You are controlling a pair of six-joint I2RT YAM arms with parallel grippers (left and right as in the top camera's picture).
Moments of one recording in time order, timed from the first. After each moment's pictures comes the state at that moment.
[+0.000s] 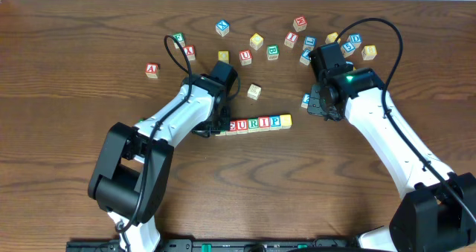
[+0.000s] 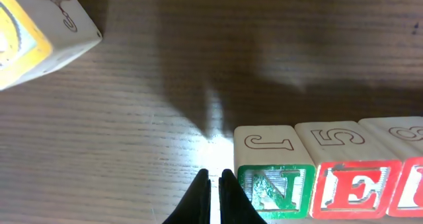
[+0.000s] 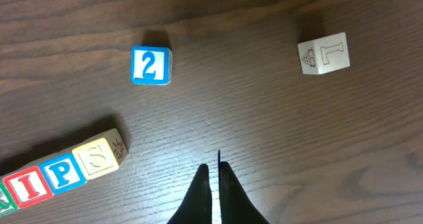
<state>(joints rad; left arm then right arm) -0.45 1.91 1.26 -0.88 -0.04 -0.46 0.32 1.65 1.30 -0.98 0.24 0.53</state>
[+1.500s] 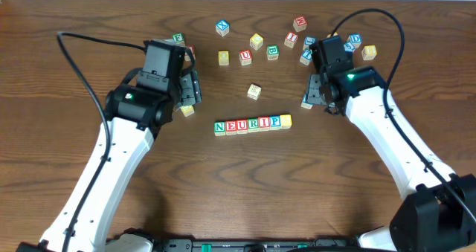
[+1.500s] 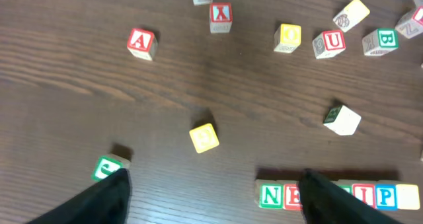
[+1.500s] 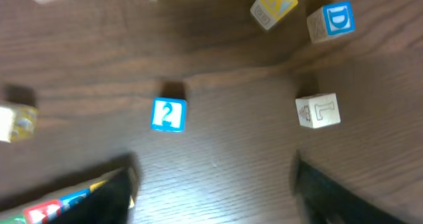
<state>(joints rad) -0.30 1.39 1.28 -0.84 -0.17 -0.40 0.32 1.64 1.34 -0.87 0.29 0.44</state>
